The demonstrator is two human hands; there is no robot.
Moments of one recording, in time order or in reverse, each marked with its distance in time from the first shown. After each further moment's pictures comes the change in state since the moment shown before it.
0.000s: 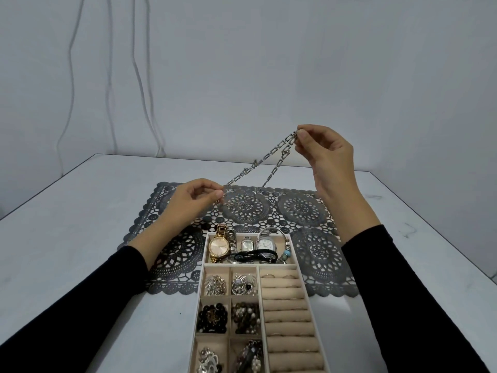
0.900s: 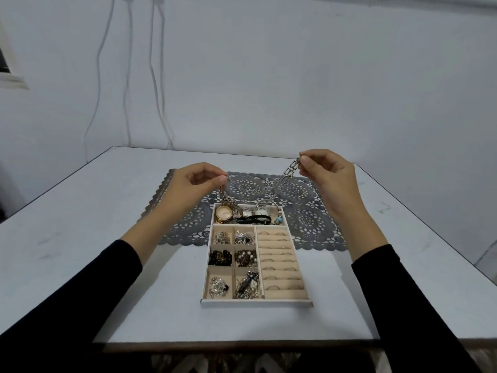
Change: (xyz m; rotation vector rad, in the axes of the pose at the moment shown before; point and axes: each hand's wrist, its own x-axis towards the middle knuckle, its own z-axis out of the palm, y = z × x) left_hand -0.090 0.063 -0.003 -0.087 0.014 0.198; right_hand -0.095 -0.028 -0.038 -0.161 -0.087 0.013
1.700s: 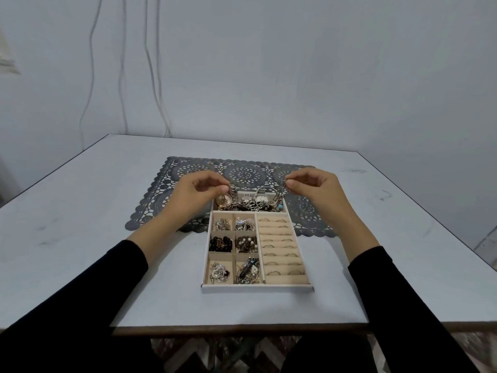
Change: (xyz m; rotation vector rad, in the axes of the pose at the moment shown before) left_hand -0.017 -0.027 0.008 0.176 -0.038 -0.094; right_hand -0.024 0.037 -0.008 -0.256 -0.156 0.151
